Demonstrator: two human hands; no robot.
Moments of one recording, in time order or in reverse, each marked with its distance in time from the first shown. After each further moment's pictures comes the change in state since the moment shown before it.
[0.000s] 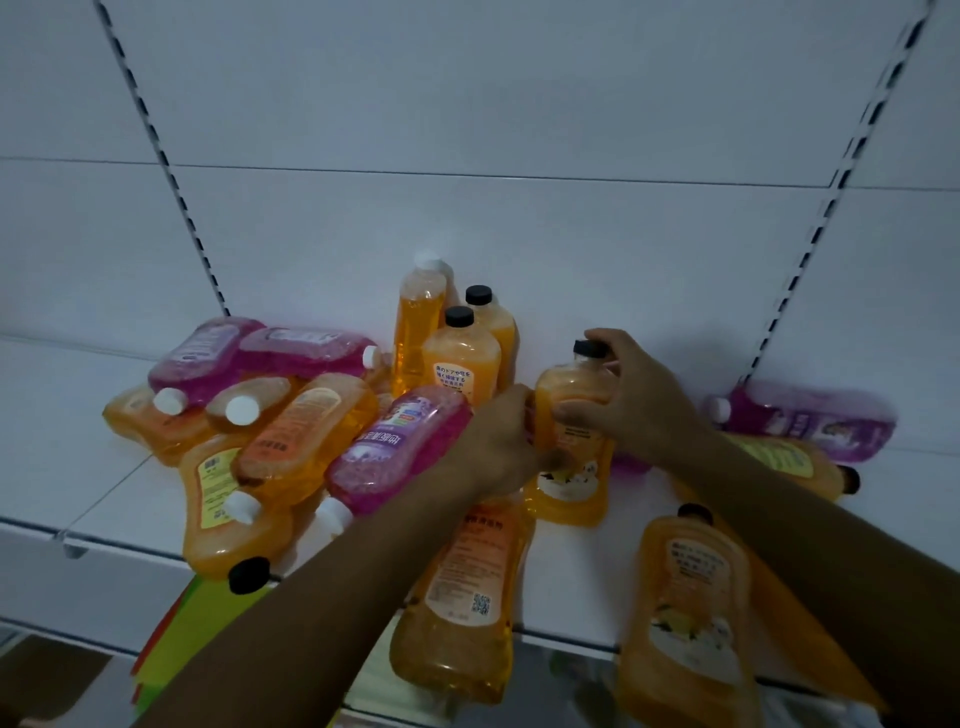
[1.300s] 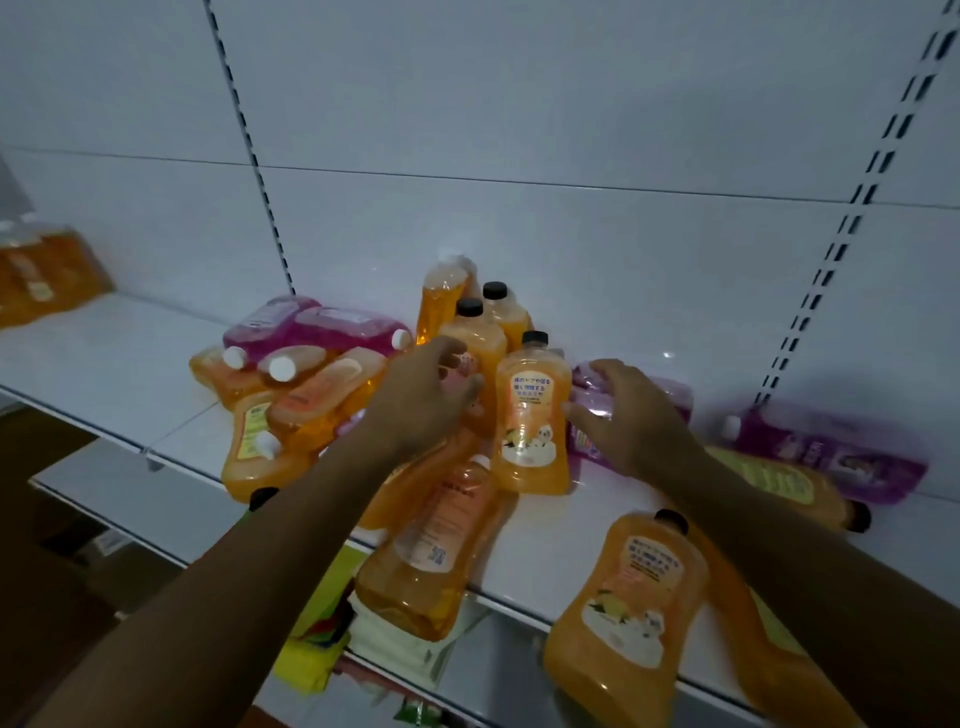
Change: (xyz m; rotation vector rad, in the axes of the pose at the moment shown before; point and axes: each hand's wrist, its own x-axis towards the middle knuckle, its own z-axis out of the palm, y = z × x) left_hand -0.040 0.009 -0.033 0.260 0.537 -0.046; right_hand -0.011 0.025 -0.007 -0.159 -0.086 0.001
